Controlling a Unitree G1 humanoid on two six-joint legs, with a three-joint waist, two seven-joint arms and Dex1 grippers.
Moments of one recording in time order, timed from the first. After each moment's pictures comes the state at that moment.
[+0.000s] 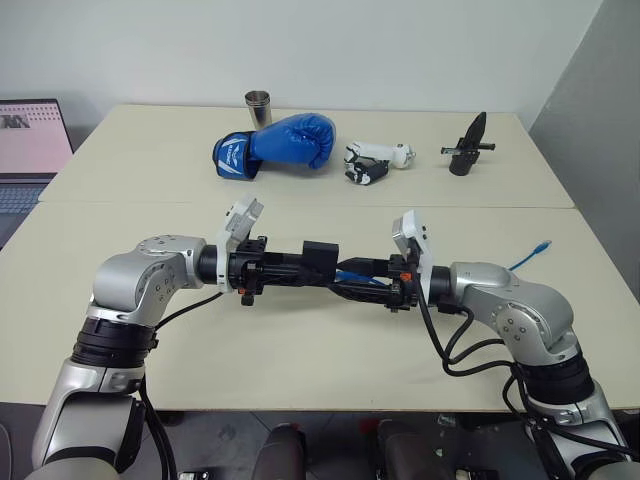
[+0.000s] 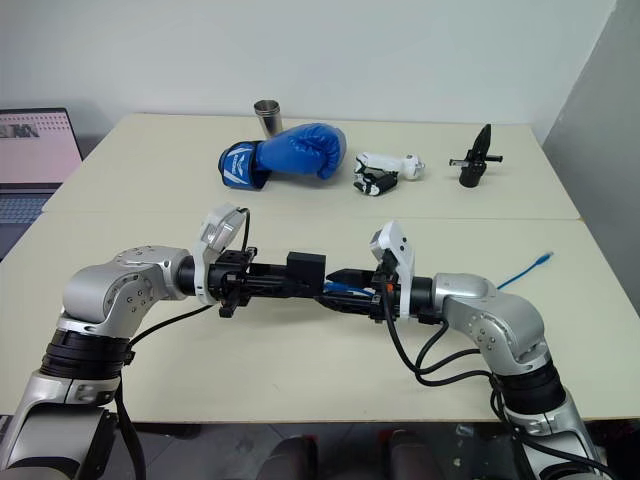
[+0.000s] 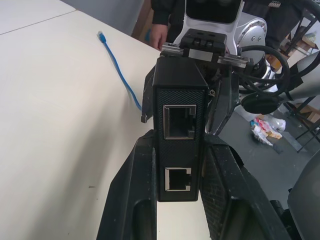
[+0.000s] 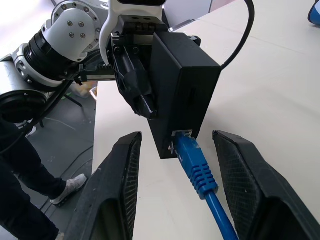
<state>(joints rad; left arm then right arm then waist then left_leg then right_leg) -0.61 0.71 -0.06 0.05 -0.68 0.79 -1.37 -0.52 -0.42 0.15 -0.33 0.69 0.89 0.78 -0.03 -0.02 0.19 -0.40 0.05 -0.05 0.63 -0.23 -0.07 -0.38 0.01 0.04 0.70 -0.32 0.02</state>
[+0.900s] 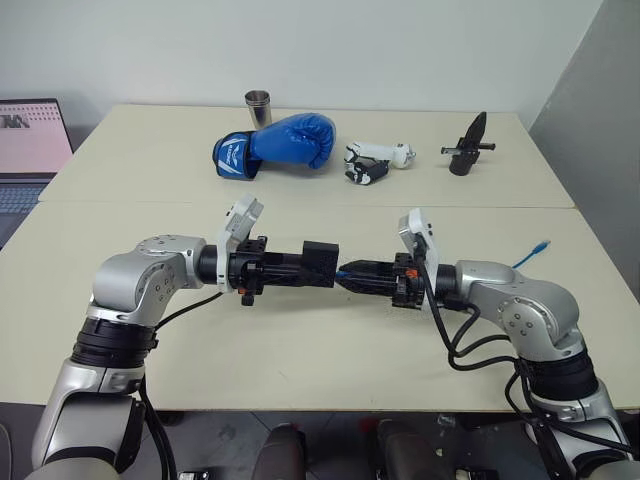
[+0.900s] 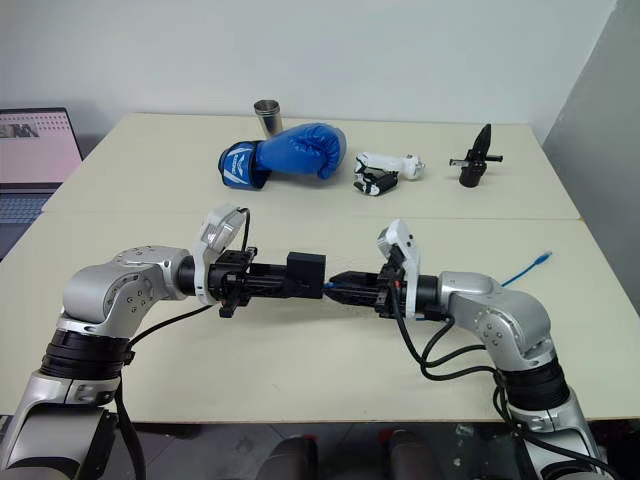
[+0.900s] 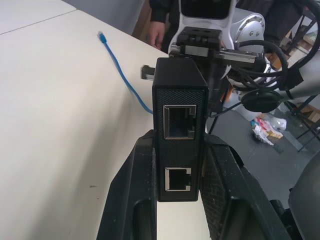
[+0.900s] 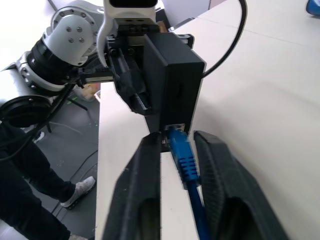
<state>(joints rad) -0.61 0.72 -0.06 0.04 -0.67 0.79 -1.36 -0.52 -0.43 0.12 -0.31 0.73 0.93 0.79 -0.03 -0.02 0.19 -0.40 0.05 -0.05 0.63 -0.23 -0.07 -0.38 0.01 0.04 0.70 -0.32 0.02</state>
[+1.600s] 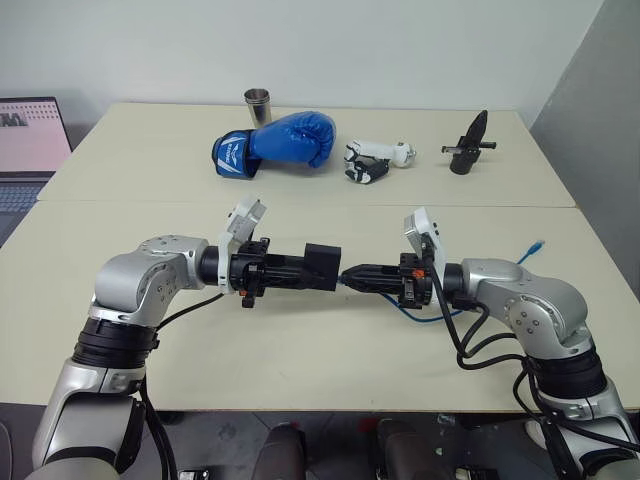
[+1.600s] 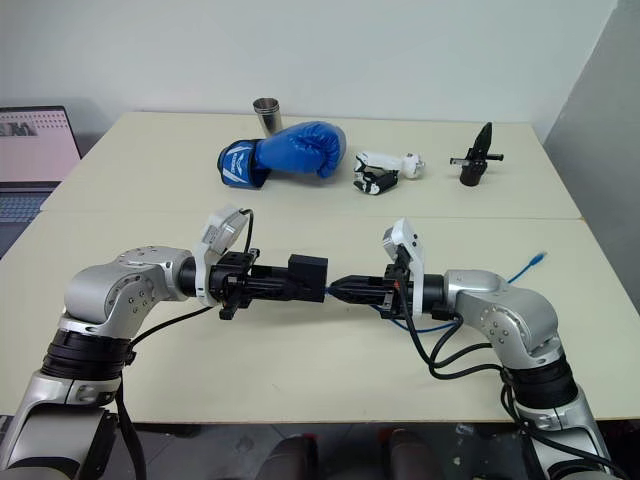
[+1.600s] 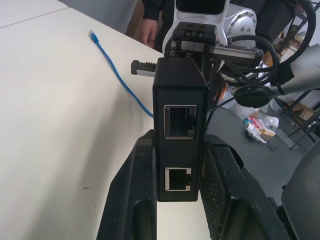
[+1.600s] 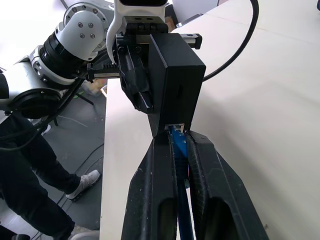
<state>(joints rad) -0.61 0.71 -0.07 0.04 -0.68 0.80 -1.37 -0.53 -0.47 0.12 -0.31 0.73 0.92 0.85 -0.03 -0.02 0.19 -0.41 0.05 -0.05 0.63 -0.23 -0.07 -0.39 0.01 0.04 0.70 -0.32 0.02</state>
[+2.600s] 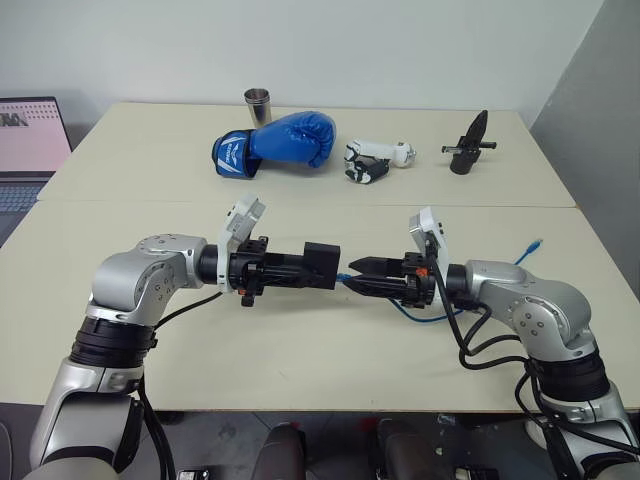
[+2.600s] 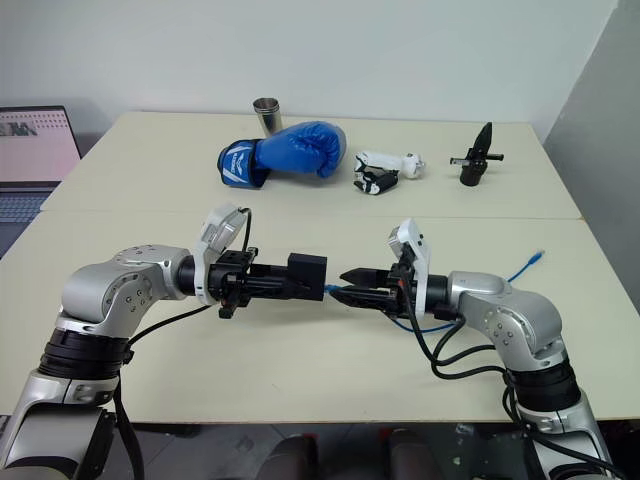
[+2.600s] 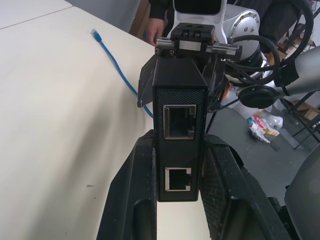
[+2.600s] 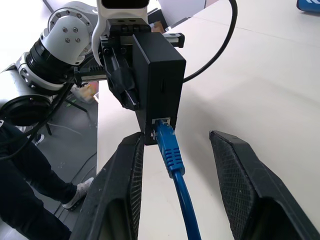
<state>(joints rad) -0.61 0.72 -0.07 0.03 -0.68 0.80 -1.36 -0.50 -0.45 0.10 -0.30 0.76 0.93 0.78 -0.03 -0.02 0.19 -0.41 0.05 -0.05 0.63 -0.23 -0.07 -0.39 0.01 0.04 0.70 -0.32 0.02</state>
